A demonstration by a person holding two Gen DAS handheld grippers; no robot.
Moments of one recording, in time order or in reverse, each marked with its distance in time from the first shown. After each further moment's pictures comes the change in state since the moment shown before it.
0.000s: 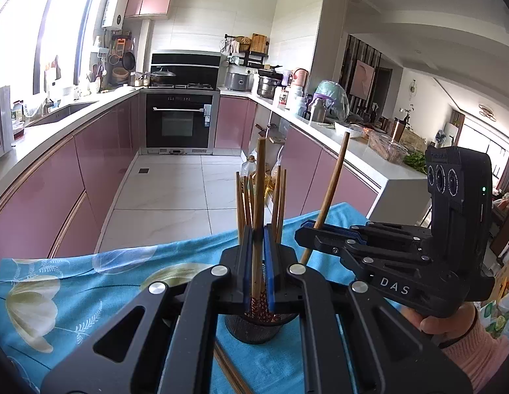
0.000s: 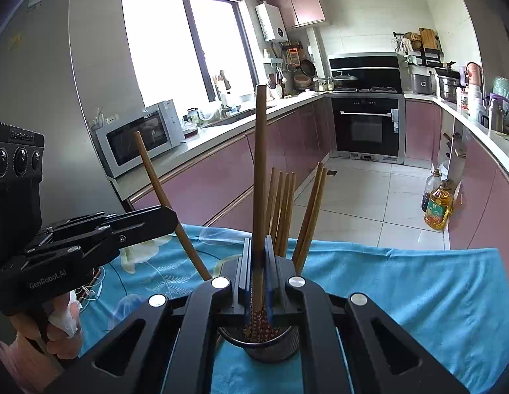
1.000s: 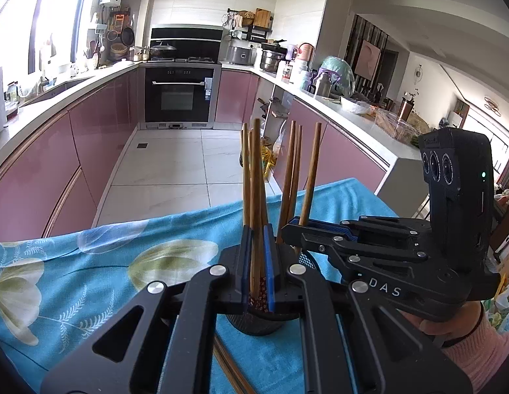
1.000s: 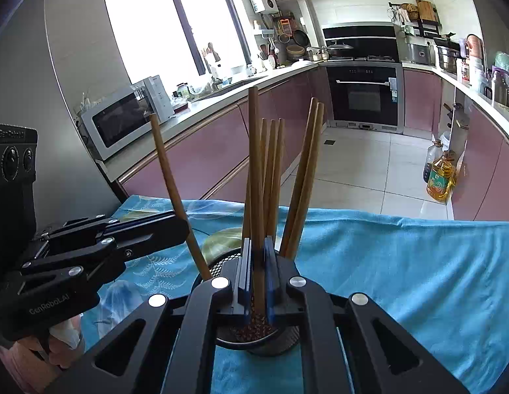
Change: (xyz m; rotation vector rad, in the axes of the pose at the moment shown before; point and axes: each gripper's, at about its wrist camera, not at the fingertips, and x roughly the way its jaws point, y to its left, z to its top) left arm 0.060 0.020 -0.015 -0.022 0.113 0.001; right arm 0.039 -0.015 -0.011 0.061 0.114 -0.001
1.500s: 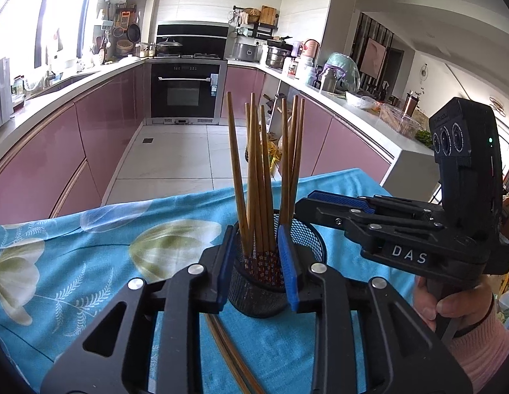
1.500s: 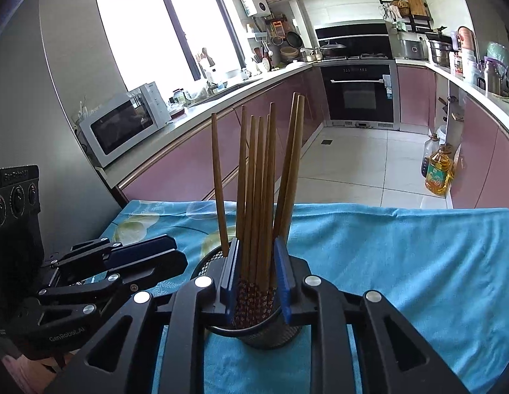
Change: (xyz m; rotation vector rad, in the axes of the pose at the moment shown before) left arm 0.005 0.009 -0.031 -0.012 0.001 0.028; right arm -0.012 -0.004 -0.011 0.022 -0.023 -0.002
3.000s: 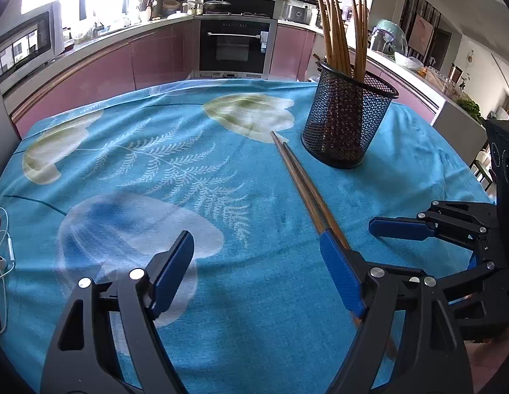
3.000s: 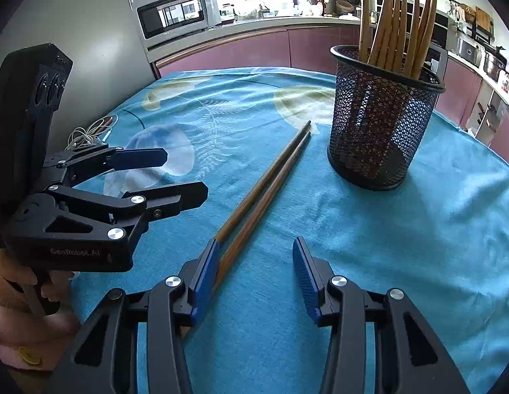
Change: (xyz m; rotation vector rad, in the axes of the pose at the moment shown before) left arm -0.024 0.045 -0.156 -0.090 0.171 0.191; right arm 0.021 0.083 -0.143 -0.240 0.301 0.013
